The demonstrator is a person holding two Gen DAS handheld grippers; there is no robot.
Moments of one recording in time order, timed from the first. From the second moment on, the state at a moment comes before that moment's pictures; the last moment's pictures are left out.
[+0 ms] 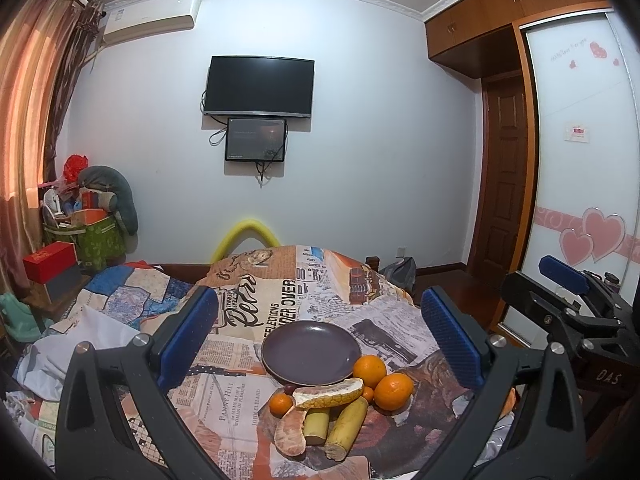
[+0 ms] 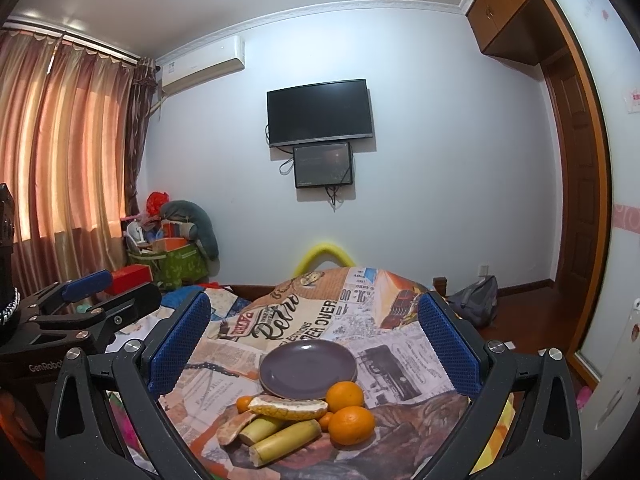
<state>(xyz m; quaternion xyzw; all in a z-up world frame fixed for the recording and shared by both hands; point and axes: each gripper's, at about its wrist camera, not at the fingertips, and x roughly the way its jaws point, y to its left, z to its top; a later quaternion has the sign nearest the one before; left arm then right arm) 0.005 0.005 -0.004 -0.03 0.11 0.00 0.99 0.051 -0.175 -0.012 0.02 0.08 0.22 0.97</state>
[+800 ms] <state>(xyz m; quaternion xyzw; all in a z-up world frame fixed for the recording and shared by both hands) 0.003 0.006 -0.001 -0.03 0.10 0.00 0.99 0.050 -0.175 -0.012 0.02 0.08 0.22 0.97</state>
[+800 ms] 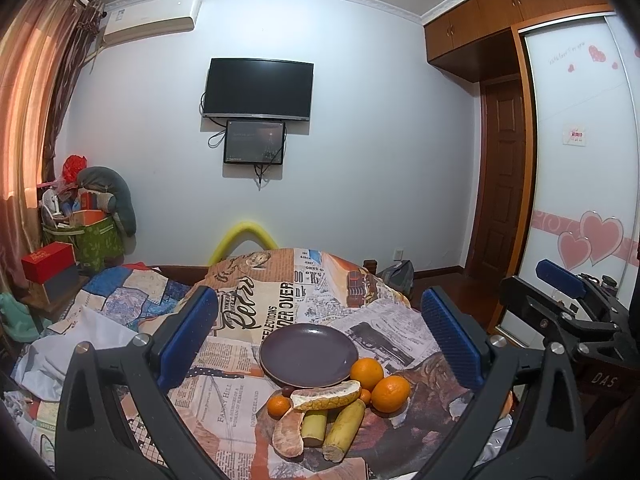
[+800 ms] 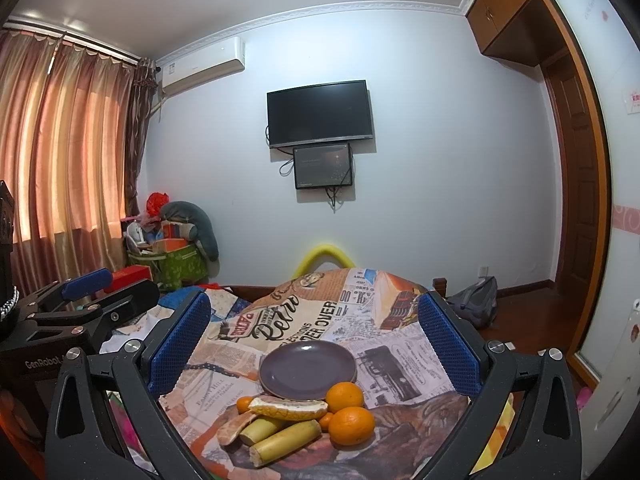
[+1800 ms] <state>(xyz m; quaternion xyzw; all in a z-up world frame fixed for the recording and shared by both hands) 0.101 0.024 -0.069 -0.03 0.24 0.00 0.97 0.124 -0.181 -0.086 -0.01 0.21 0.18 0.96</state>
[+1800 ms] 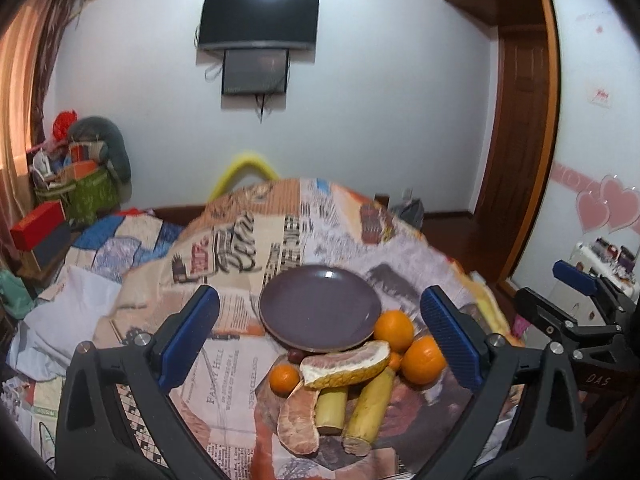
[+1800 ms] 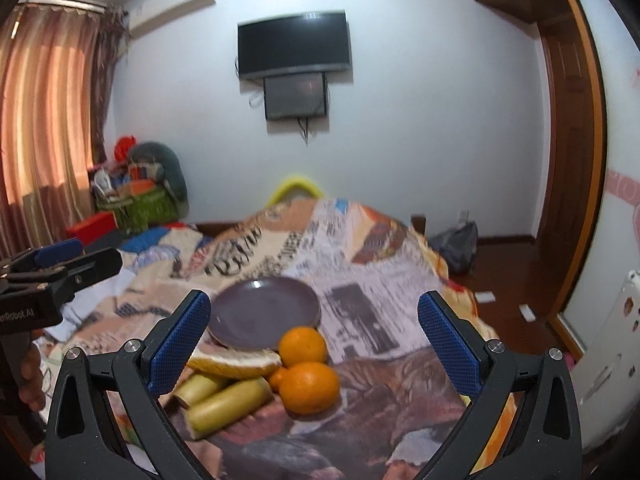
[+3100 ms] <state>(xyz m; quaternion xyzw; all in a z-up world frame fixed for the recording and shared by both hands) 0.222 -0.002 -0.217 -0.04 0.46 -0.09 0.88 0.198 -0.177 -0.189 0.02 0.42 0.25 0.87</state>
